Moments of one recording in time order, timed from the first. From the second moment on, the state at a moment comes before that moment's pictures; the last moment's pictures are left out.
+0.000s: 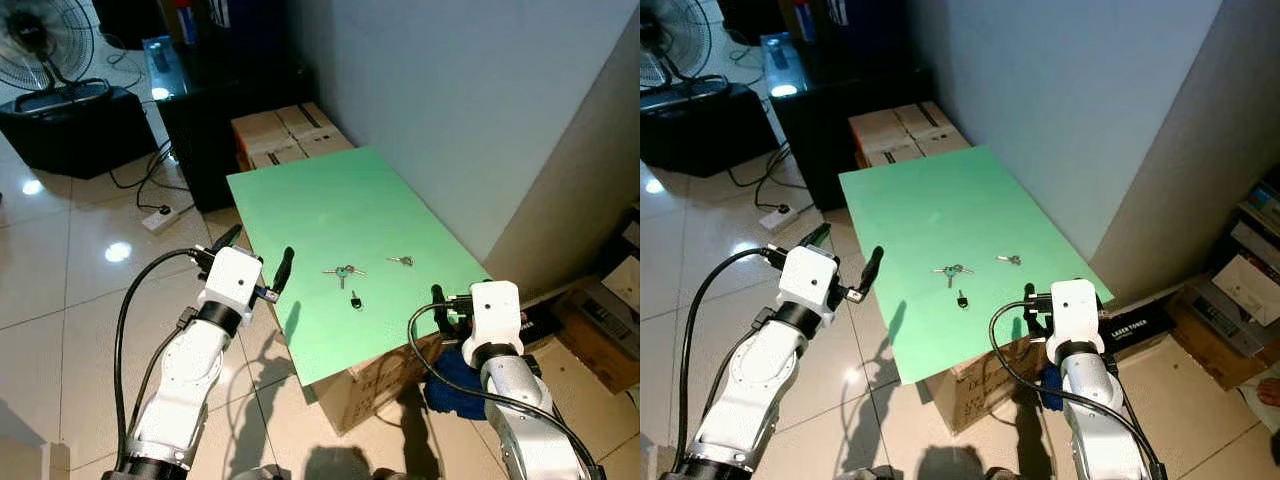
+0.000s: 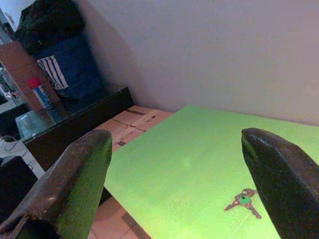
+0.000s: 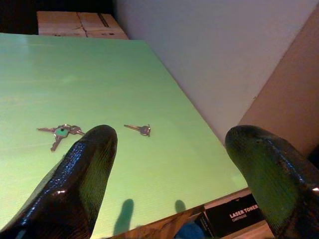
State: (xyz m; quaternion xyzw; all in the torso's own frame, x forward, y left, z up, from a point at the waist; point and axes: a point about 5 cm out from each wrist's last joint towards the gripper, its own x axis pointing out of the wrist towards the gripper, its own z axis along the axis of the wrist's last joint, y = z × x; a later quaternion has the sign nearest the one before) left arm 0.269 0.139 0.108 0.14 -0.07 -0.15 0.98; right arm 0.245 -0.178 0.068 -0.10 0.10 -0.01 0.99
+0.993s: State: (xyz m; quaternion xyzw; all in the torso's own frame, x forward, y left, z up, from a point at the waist) left arm 0.265 0.136 0.108 0.13 -0.07 -0.15 0.98; right arm 0.239 -0.180 0.069 -0.09 0.10 -0.01 0.99
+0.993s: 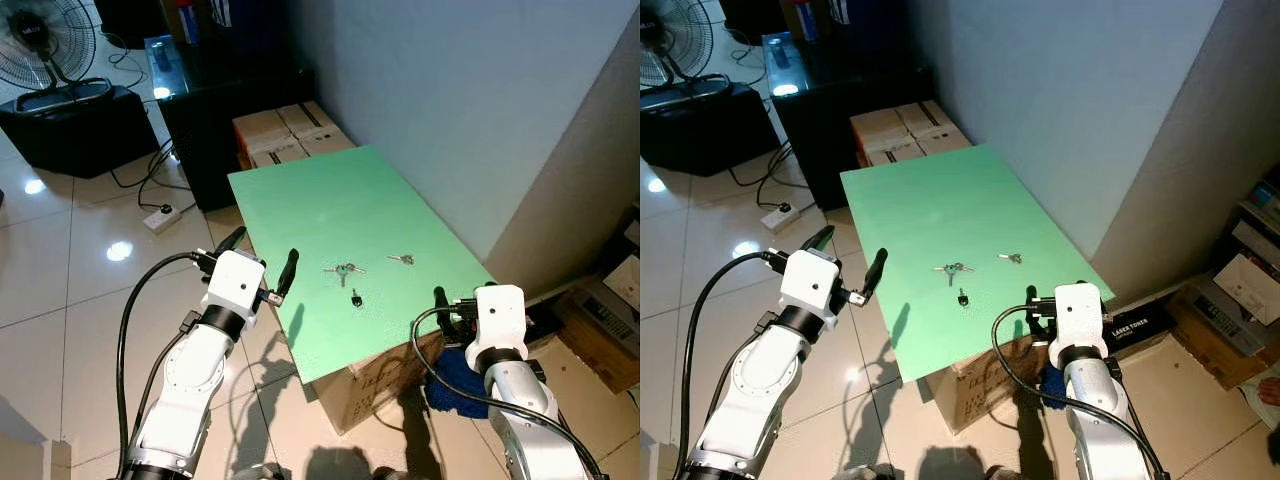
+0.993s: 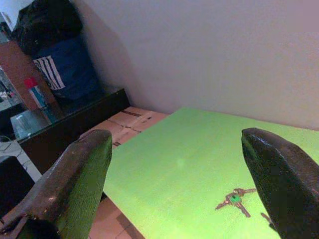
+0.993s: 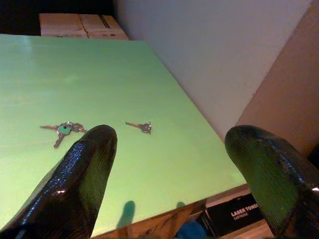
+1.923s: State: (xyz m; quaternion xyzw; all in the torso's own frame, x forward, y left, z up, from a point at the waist) left arm 0.264 0.135 0.109 0.13 -0.08 -0.16 0.98; right arm 0.241 -0.175 0.071 -0.09 0.09 0.00 0.99
